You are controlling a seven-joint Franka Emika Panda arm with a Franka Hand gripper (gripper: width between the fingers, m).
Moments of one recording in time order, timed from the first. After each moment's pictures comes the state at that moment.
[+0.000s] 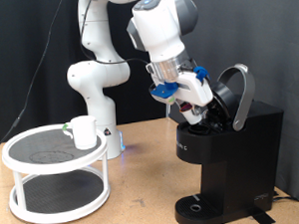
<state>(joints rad) 0.25 -0.12 -0.18 -2.25 0.45 2.16 2.10</state>
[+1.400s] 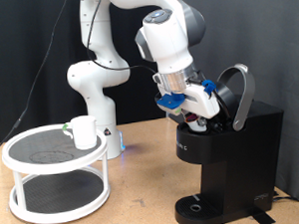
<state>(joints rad) 0.25 -0.07 -0.15 -2.26 0.46 2.20 2.11</state>
